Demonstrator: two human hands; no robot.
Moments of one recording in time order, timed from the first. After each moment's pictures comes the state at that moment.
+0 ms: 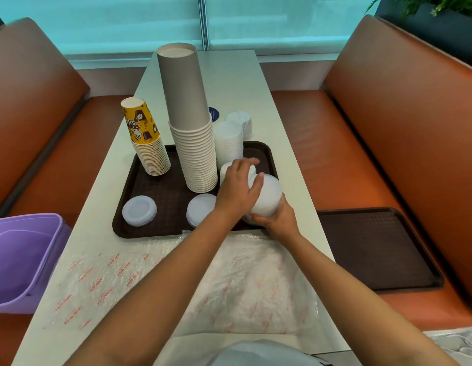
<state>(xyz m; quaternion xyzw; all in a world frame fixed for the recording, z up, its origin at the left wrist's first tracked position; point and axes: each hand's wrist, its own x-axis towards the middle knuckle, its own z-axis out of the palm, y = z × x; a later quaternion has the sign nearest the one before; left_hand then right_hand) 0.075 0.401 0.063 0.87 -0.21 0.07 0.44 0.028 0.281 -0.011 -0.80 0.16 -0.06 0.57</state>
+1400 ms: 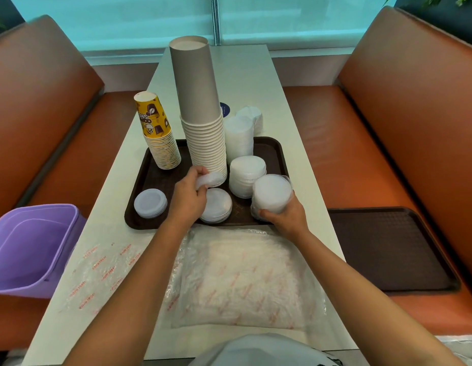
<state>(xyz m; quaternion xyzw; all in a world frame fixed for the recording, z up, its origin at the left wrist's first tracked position) 0.070 0.500 0.059 0.90 -0.07 0.06 0.43 0.029 0.279 -0.017 -0.83 0.15 -0.07 0.53</state>
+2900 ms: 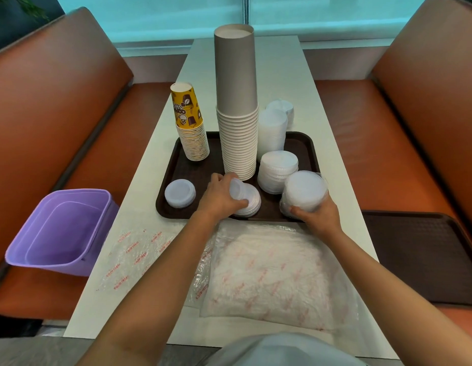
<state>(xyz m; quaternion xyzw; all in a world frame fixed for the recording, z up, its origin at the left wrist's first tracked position) 0.089 0.518 0.018 0.95 -0.06 -0.08 0.29 0.027 0.281 -0.016 -0.83 0.14 -0.09 0.53</state>
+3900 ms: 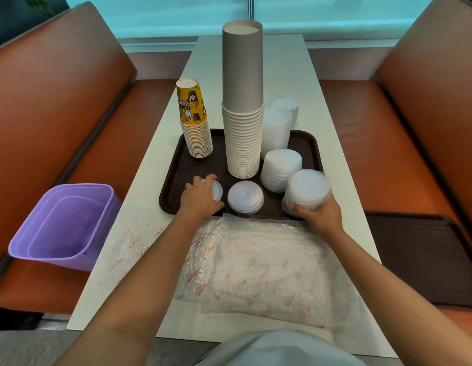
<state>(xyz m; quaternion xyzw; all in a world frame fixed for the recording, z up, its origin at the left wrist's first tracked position) 0.096 0.562 0.004 0.99 -0.02 -0.12 0.12 0.026 0.286 -0.015 -0.83 0.14 -0.10 0.54</state>
